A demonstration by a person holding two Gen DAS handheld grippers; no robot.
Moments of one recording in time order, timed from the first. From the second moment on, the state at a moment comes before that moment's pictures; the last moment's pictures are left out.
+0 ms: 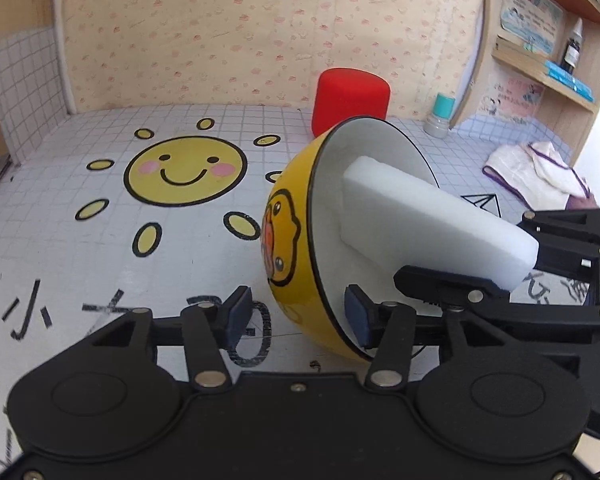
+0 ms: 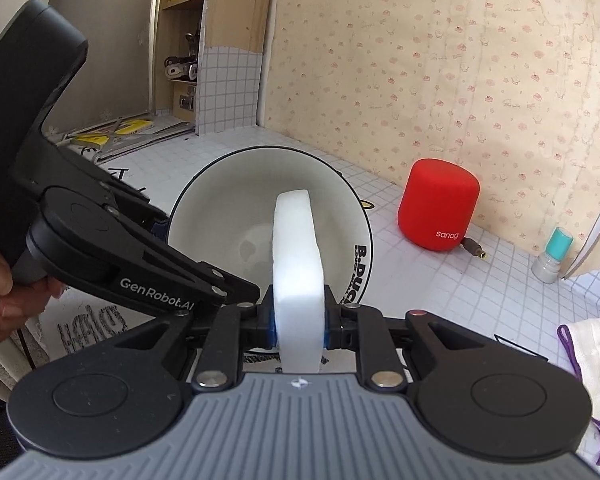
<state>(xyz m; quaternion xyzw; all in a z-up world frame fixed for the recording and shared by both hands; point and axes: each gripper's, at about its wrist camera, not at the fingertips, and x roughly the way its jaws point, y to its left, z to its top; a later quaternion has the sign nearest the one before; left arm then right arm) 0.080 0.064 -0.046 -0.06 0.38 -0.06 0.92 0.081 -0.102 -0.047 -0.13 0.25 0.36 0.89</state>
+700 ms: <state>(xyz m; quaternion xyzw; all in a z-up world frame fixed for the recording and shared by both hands) 0.086 0.050 -0.046 -0.06 0.38 -0.07 0.92 0.077 -0.122 -0.049 -0.10 0.27 0.37 0.89</state>
